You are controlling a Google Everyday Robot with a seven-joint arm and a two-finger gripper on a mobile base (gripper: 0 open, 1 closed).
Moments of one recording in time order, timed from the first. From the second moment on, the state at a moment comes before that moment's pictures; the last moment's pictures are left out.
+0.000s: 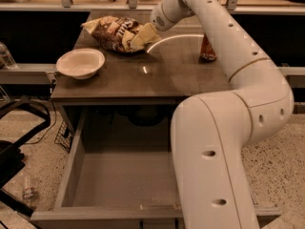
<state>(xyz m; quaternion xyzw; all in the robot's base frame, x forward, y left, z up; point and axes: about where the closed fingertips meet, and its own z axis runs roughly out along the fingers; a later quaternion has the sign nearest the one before) 0.853 0.008 0.880 -0.48 0.78 0.13 0.39</state>
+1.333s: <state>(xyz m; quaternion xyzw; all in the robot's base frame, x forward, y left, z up) 0.866 0.052 0.880 -0.49 0.75 0.18 0.41</state>
